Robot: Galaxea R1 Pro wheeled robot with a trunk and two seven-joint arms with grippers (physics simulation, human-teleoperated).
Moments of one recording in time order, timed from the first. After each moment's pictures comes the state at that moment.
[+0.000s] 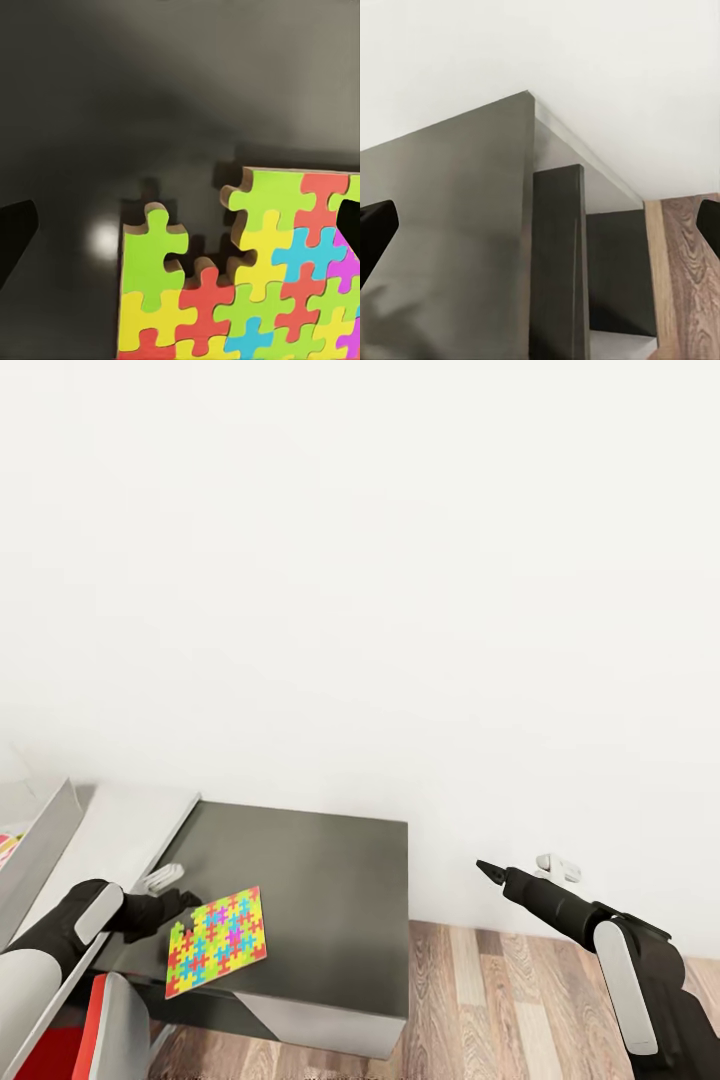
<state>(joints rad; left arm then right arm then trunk) -0.77 0.37 -0.10 -0.45 0.68 0.76 -0.09 -0.30 -0.05 -0.29 -1.53 -0.40 0.85 0.27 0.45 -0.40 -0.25</state>
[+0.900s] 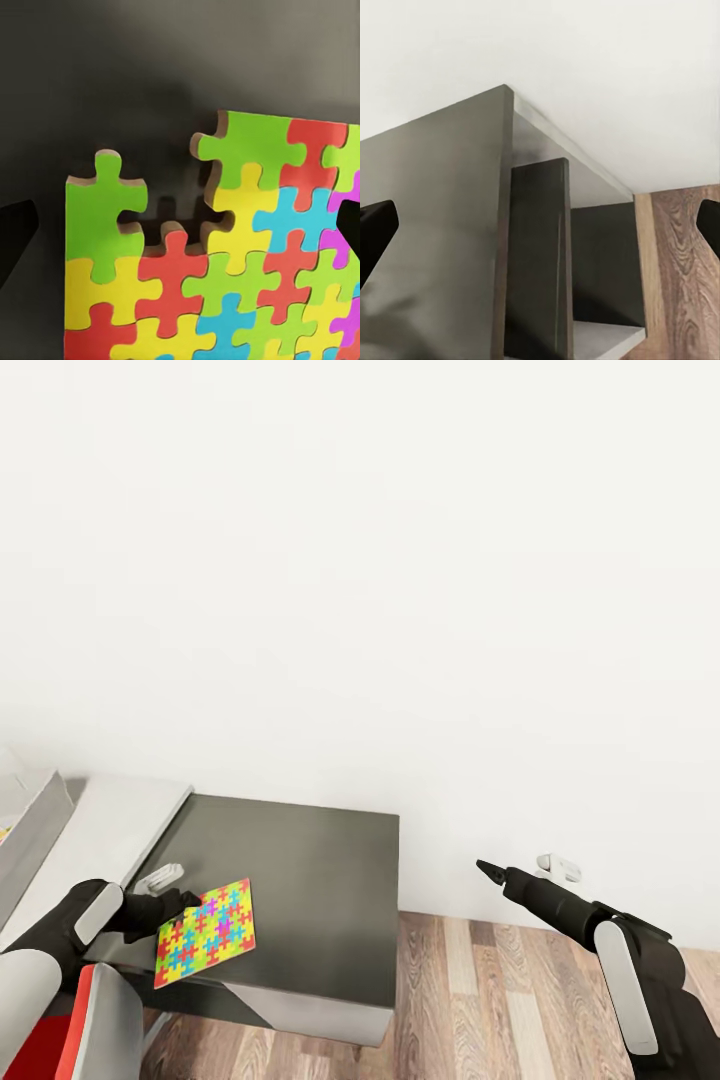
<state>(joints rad) -0.77 0.37 -0.10 -0.45 0.68 0.76 -0.09 -0.30 -0.05 -0.29 -1.53 -0.40 0.85 0.27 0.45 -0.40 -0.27</state>
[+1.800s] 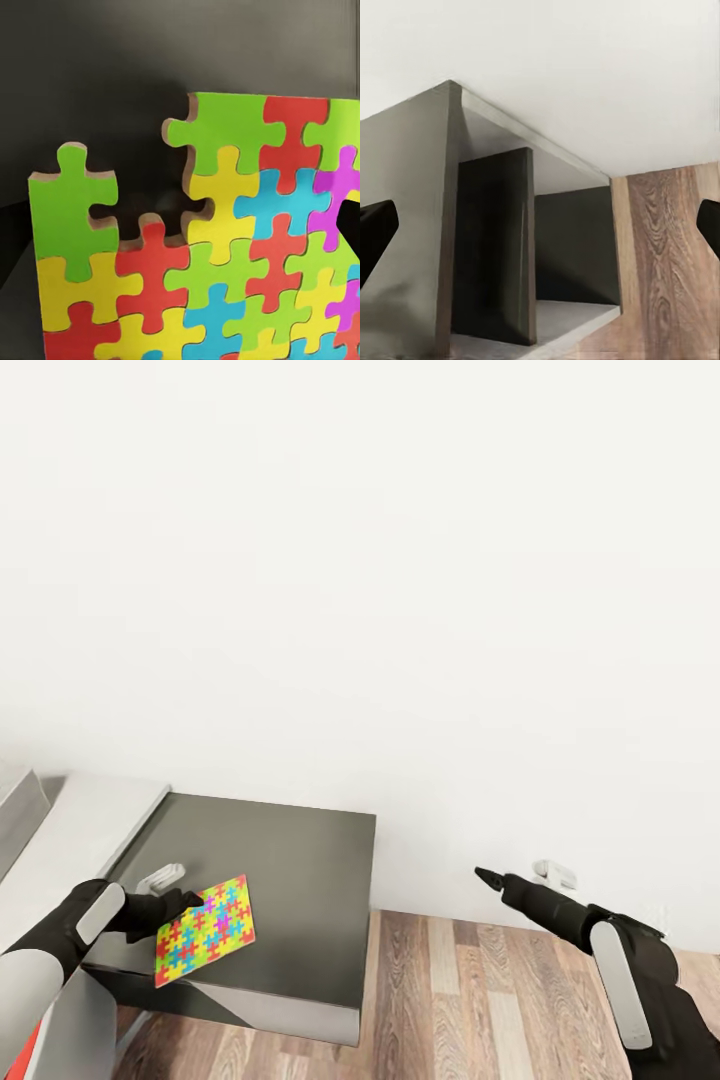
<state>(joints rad) -0.77 0.37 -0.10 -0.45 0.68 0.76 -0.09 -0.31 -0.06 -0.29 -1.47 -0.40 0.87 0.27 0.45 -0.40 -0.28</state>
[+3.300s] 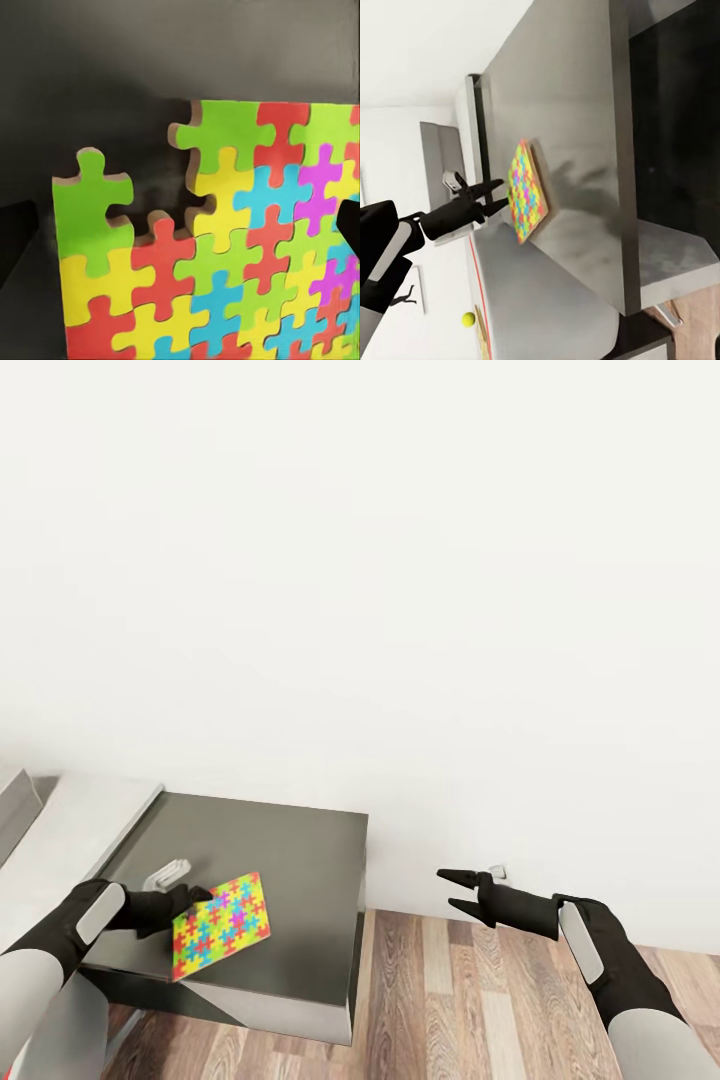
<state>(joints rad) -0.77 0.37 -0.10 -0.45 0.68 0.77 -0.21 -0.56 -0.12 -0.26 -0.85 -0.36 1.04 0.92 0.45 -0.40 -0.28</state>
